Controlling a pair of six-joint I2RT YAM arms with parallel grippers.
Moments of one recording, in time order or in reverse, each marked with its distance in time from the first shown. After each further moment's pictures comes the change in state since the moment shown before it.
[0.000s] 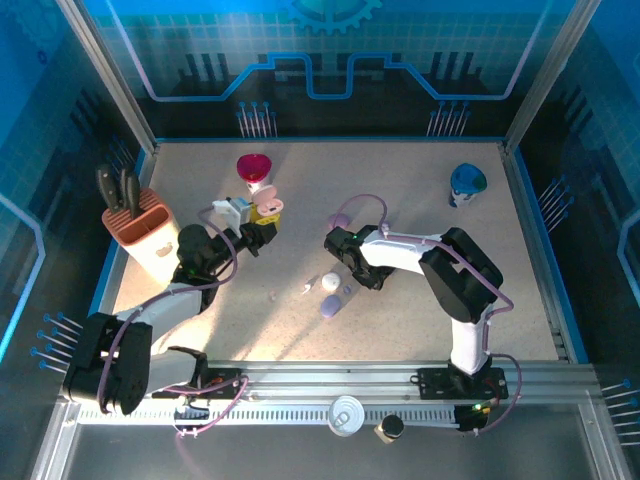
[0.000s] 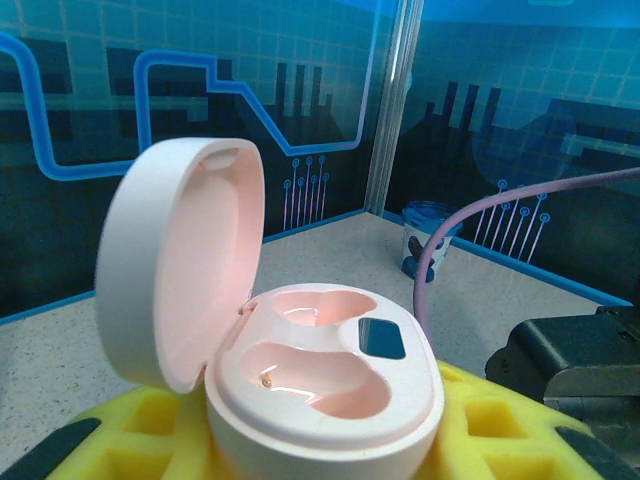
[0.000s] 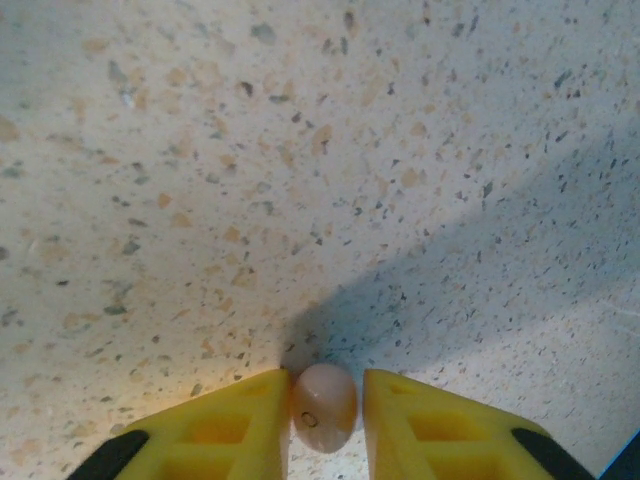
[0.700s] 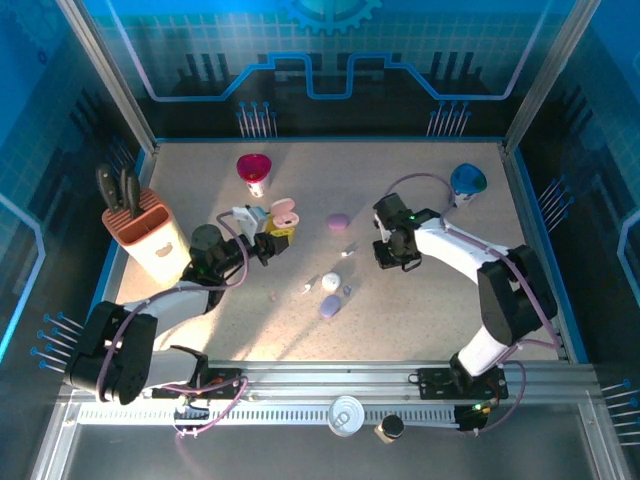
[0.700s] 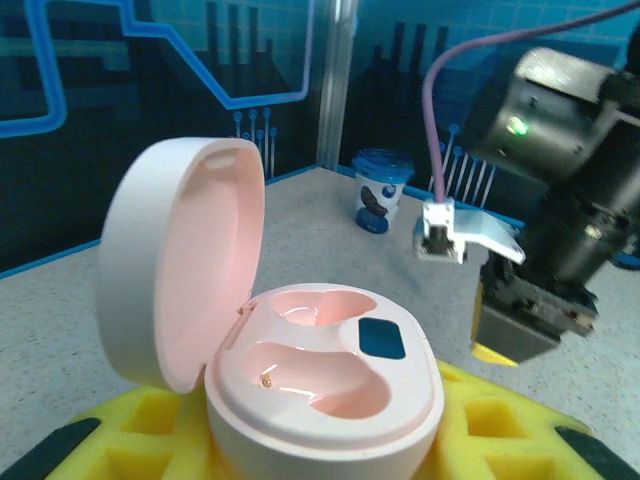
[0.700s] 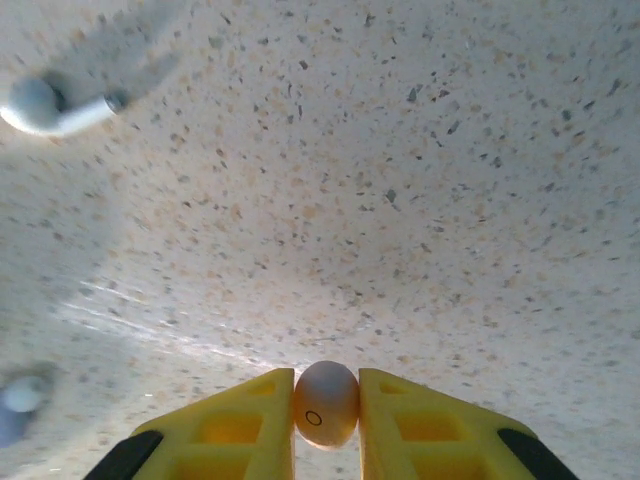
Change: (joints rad) left arm -0.087 0.057 0.002 -0.049 0.048 0.092; right arm -0.307 -0.295 -0.131 0.183 -0.534 0.173
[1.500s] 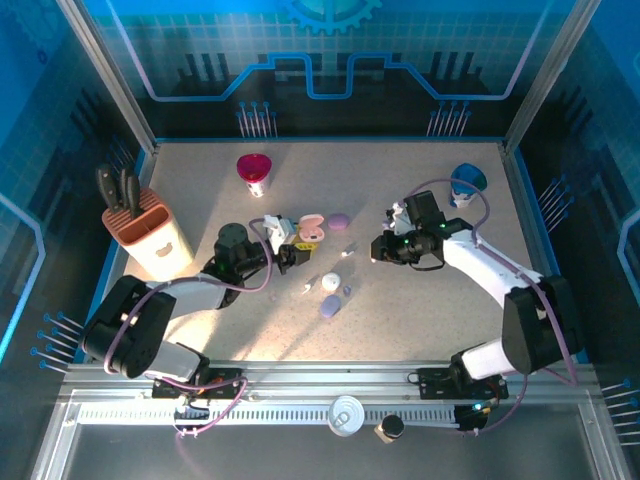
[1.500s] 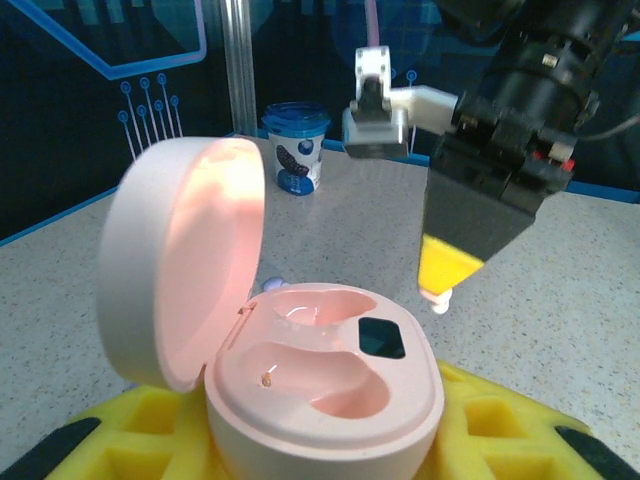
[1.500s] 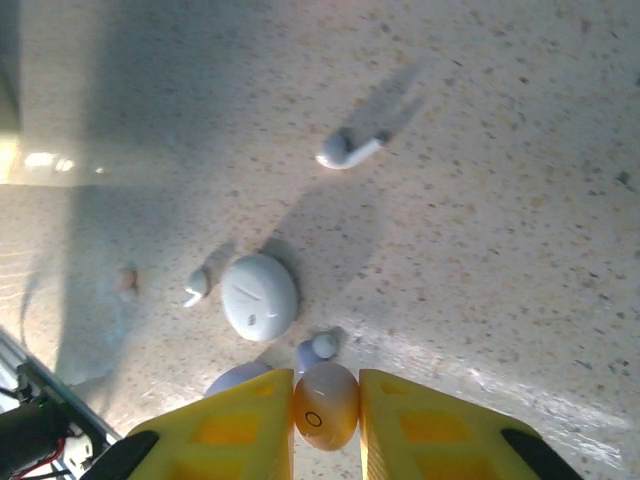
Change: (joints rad) left arm -0.139 0.159 0.056 0.014 0.033 0.131; right arm -0.107 -0.198 -0.120 0.171 -0.470 0.174
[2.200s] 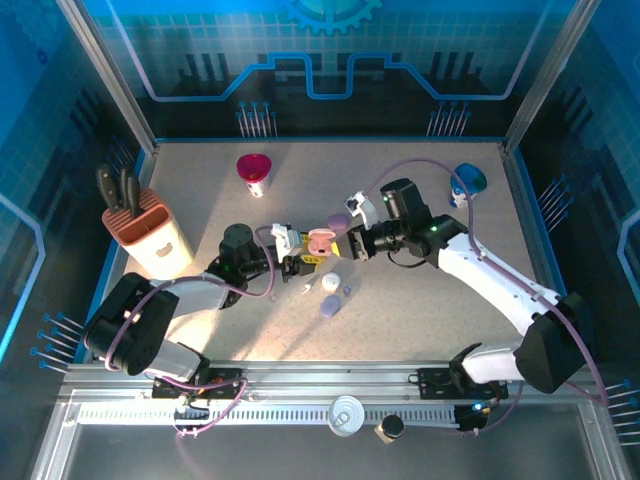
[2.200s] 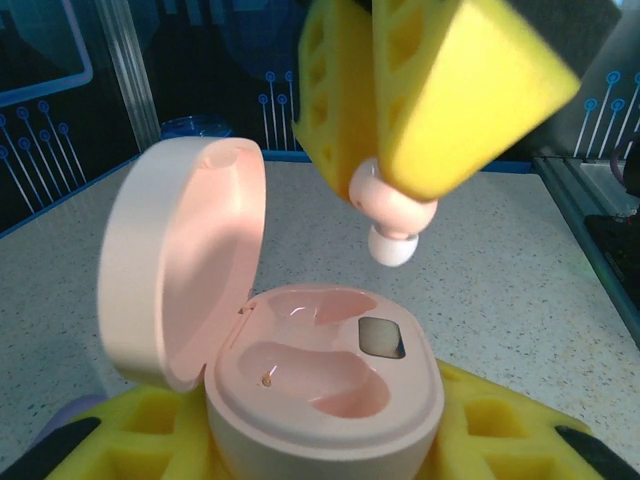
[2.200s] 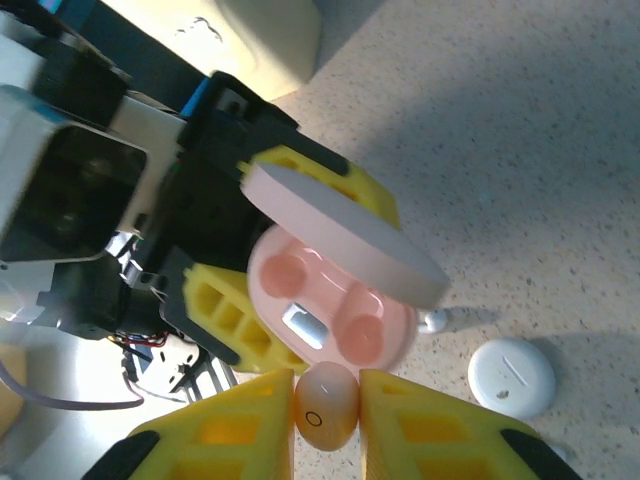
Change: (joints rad) left arm -0.035 0.013 0.010 -0.006 0.164 0.079; right arm 0.227 -0.082 0.164 0.060 -0.148 -0.209
